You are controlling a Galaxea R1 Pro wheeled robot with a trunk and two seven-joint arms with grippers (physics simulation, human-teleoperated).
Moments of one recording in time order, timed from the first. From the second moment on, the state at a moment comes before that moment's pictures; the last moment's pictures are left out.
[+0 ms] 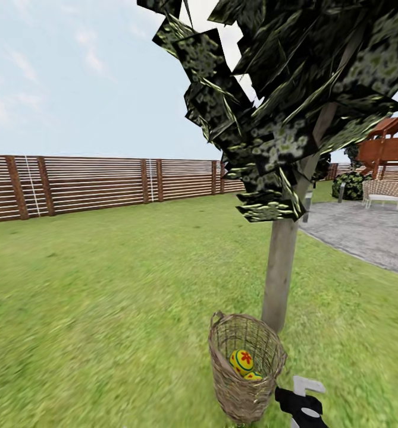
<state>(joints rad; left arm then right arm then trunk) 0.00 -0.08 0.02 -0.79 0.37 0.04 0.20 -0.44 -0.02 -0.09 -0.29 -0.06 -0.07 -0.22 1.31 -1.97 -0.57</state>
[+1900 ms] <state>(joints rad) 0.00 -0.07 0.03 -0.78 0.37 0.05 0.19 -0.44 -0.02 -0.10 -0.29 -0.06 -0.17 -0.23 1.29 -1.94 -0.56</state>
